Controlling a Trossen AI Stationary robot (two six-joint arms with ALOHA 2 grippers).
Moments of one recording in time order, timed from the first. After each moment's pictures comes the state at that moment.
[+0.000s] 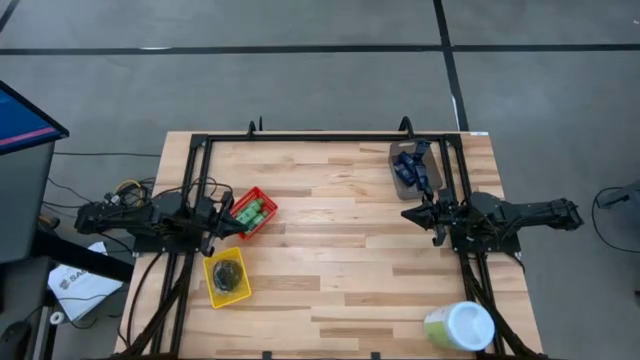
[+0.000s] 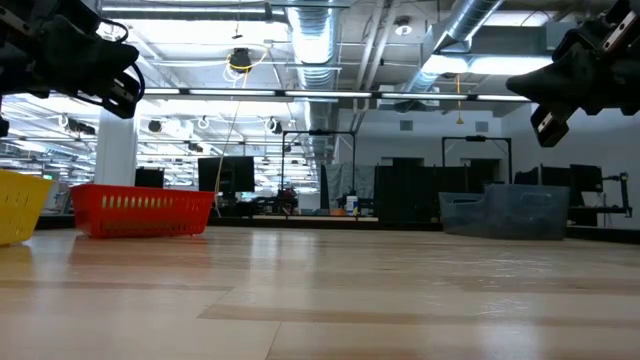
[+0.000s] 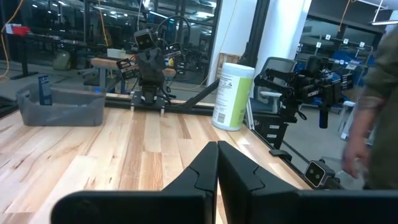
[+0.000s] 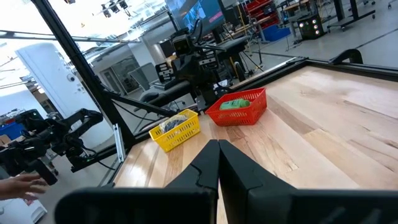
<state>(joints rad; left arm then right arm) -0.03 0.01 0.01 0.05 0.15 -0.17 0.09 0.03 0.01 0.03 0.13 0.44</state>
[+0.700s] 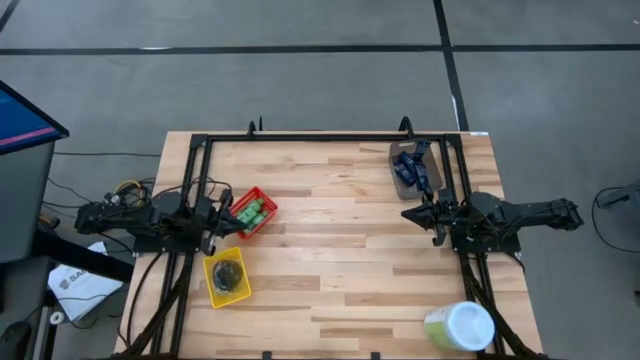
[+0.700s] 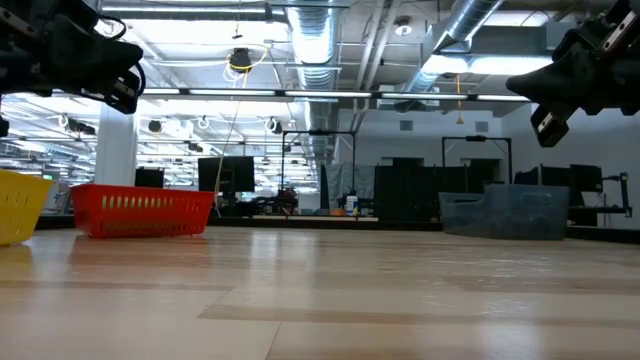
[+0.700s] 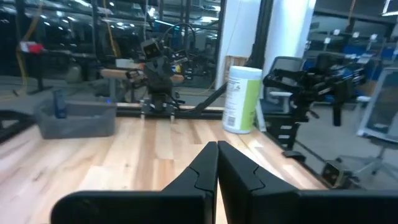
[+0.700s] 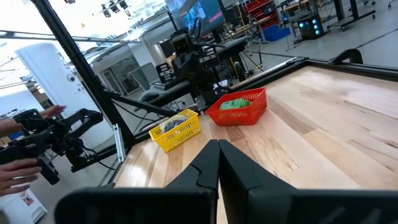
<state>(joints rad) -0.03 0.01 0.01 0.07 0.11 -0.11 0.09 0.03 0.01 0.03 0.13 0.44</state>
